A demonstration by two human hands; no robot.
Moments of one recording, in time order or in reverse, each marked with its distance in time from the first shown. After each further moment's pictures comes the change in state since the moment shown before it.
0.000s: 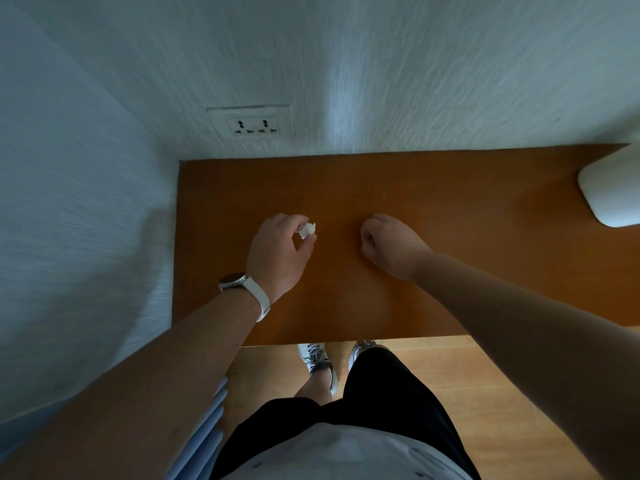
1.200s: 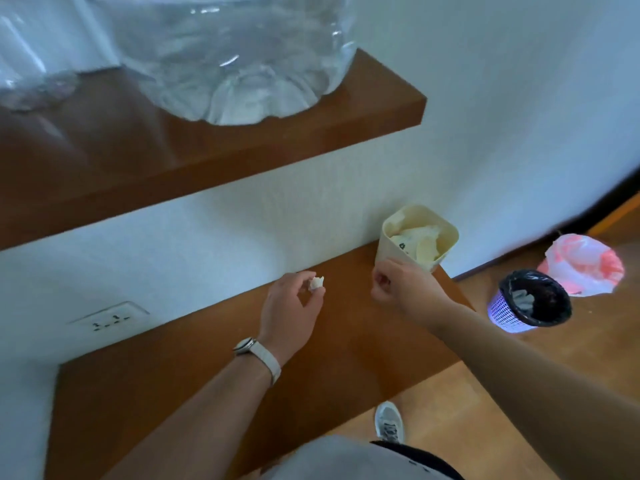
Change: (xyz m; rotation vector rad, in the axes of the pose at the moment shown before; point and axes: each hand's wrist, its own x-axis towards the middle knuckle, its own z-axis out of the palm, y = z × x) left_hand 0.039 0.311 0.059 -0.143 -0.033 0.328; right_hand -0.217 0.160 -0.197 0.087 0.530 0.276
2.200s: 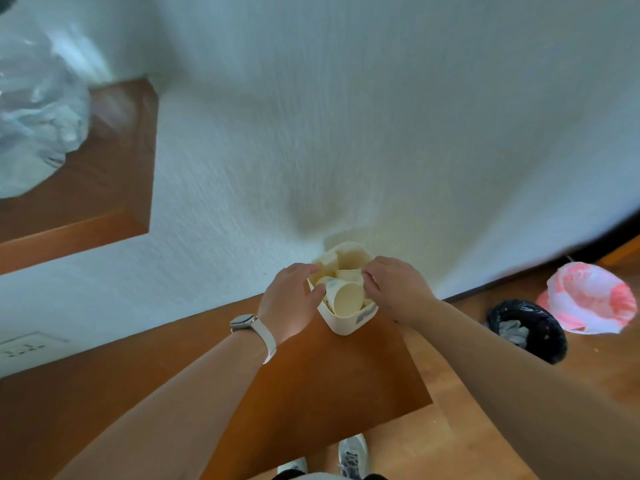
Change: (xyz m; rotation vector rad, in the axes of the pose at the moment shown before) left_hand 0.114 0.137 0.117 0.188 -0.141 -0.104; right_hand 0.076 0.185 -0.063 -0.115 0.006 -0.118
